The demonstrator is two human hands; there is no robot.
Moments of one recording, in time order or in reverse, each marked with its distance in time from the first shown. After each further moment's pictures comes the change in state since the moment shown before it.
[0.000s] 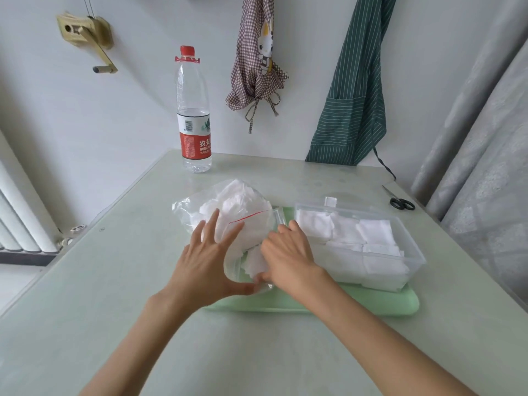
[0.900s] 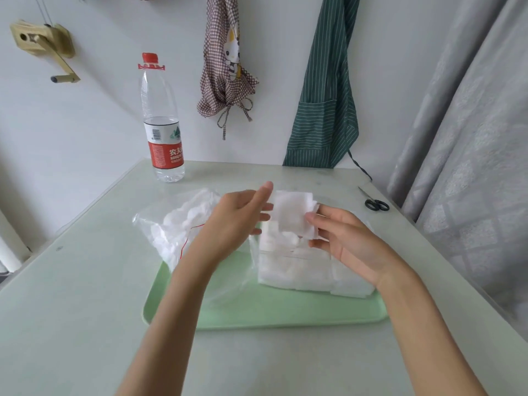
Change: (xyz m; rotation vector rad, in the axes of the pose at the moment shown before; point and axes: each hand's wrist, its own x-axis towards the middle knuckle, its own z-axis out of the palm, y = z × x) left_hand 0.047 0.115 -0.051 -1.004 0.047 -0.030; right_hand -0.060 0.123 -0.003 1.879 0.111 0.256
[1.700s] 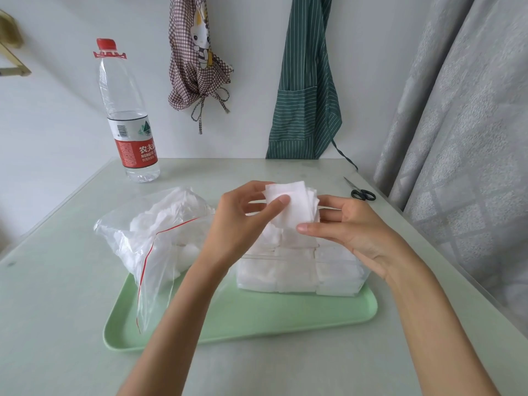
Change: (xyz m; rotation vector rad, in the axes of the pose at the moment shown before) left_hand 0.029 -0.025 0.045 -0.104 0.050 0.190; right_hand 0.001 0.004 -0.035 -0.198 0.127 -0.026
